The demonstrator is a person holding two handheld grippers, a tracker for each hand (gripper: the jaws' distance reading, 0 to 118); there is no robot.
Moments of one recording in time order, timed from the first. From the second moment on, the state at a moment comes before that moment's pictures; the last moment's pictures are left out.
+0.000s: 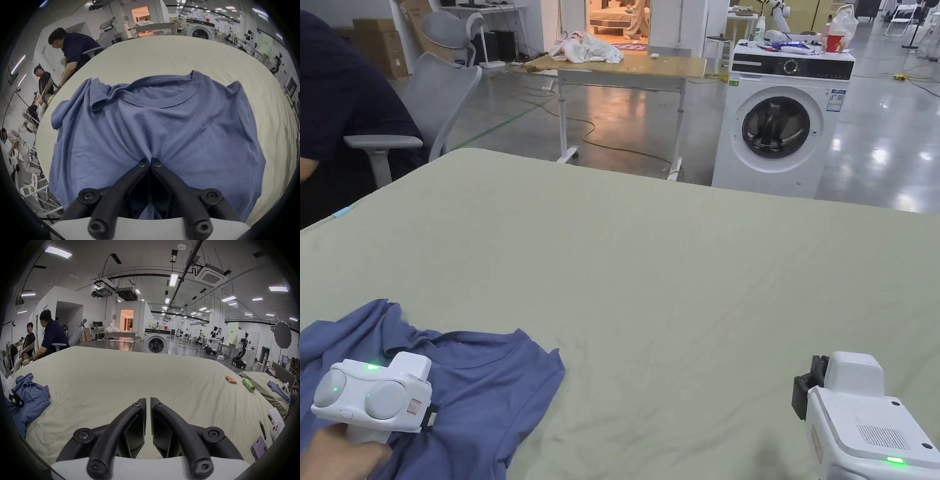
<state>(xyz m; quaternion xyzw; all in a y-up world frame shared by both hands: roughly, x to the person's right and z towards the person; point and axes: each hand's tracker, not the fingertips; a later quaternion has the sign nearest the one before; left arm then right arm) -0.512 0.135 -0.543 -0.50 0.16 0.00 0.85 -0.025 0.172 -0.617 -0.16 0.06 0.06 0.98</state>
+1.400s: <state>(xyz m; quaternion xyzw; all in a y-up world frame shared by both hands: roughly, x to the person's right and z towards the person) -0.370 0.423 -0.618 -0.07 -0.13 0.05 0.99 0.036 0.226 -0.587 -0.10 0.01 0.02 0.99</state>
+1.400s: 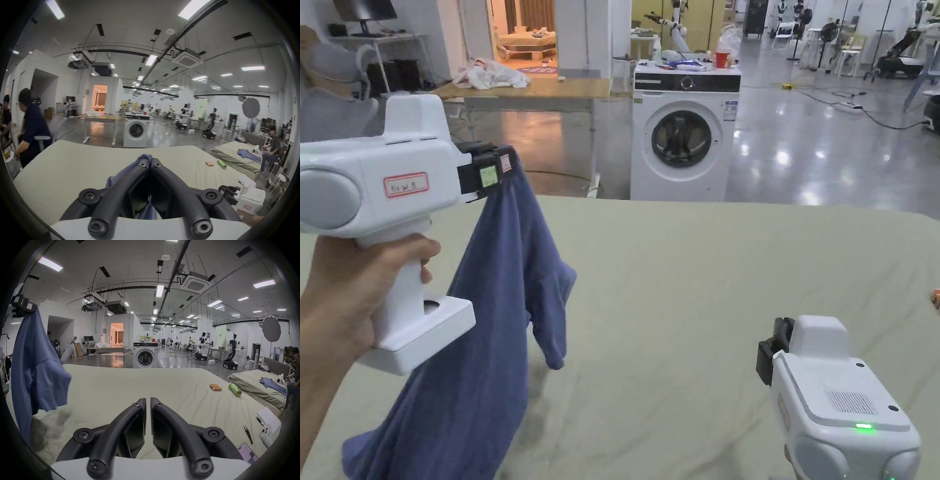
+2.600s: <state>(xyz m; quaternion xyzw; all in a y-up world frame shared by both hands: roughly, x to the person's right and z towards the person) -0.274 0.263 -0.625 -0.14 -0.13 0.06 0.98 0.072 0.247 -0.575 -0.08 -0.03 0.03 1.00</state>
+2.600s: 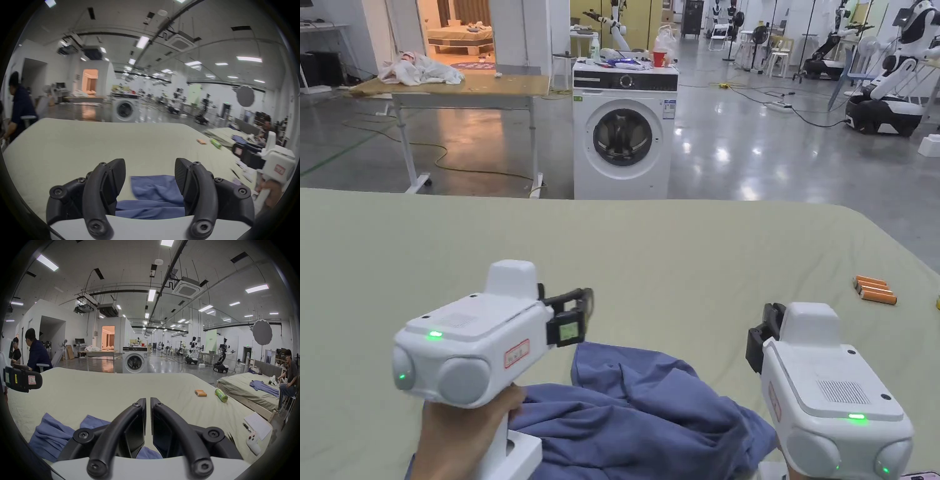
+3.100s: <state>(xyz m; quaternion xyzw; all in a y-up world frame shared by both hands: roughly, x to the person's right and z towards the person) -0.358 0.231 -0.588 -0.13 0.04 0.03 0.99 0.024 0.256 -0.593 -0.05 0.01 0.04 1.00</state>
